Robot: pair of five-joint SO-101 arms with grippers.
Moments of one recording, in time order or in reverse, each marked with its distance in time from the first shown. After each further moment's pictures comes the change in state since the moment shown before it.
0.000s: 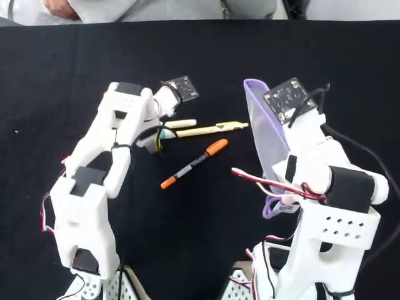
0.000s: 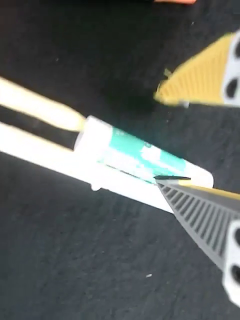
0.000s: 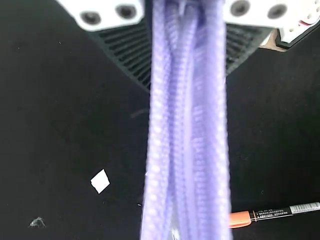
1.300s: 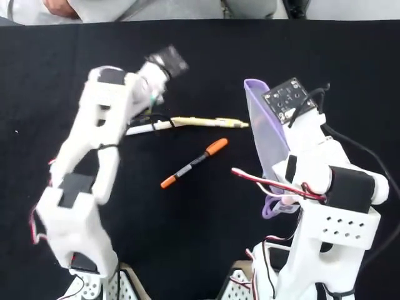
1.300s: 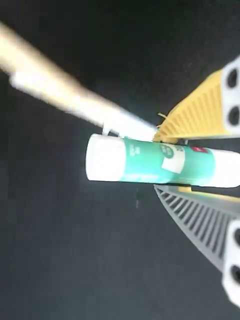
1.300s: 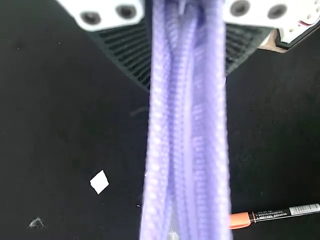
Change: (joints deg) left arm -5.1 -11.9 -4.7 -1.1 7.3; right arm 0.0 0.0 0.0 0.0 0.0
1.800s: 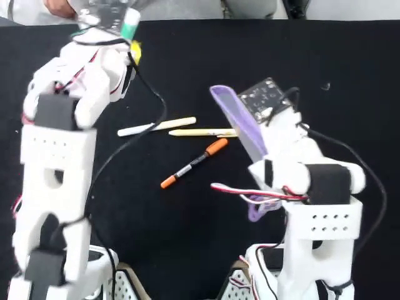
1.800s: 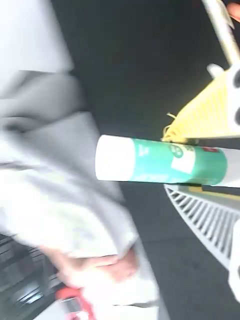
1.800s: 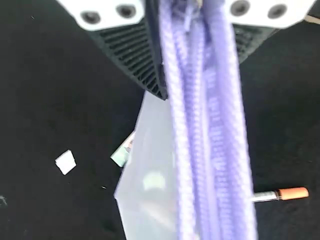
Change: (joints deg) left arm 1.7 -36.1 0.3 -4.3 31.3; right arm -13.9 0.3 1.4 0.0 -10.7
